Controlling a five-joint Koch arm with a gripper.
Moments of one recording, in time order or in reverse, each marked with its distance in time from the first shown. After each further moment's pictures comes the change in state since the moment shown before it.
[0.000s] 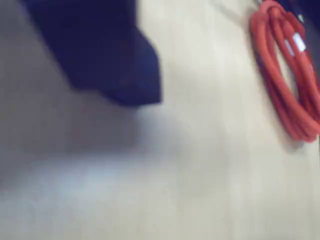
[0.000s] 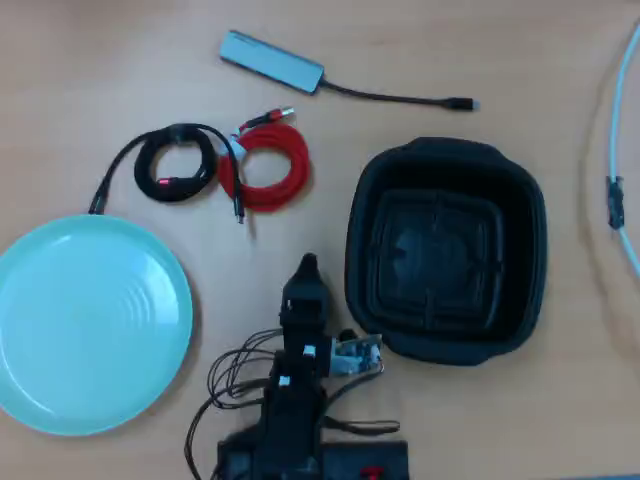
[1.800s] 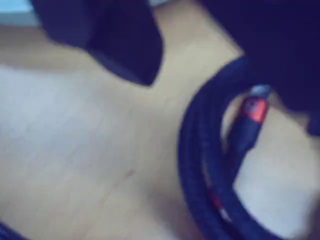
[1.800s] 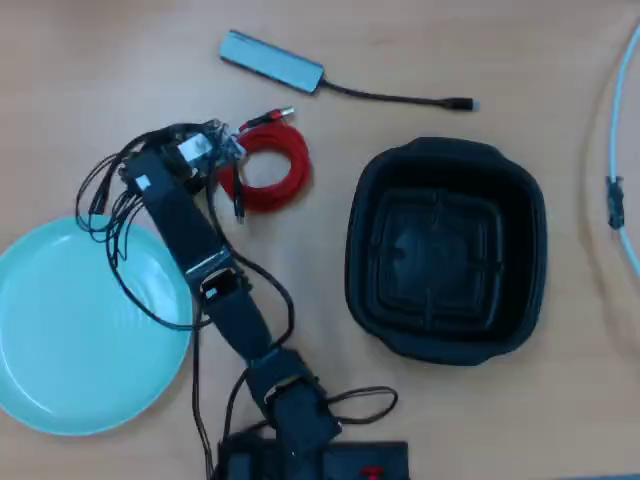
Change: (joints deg) arm -39.2 -86.3 -145.2 97.9 26.0
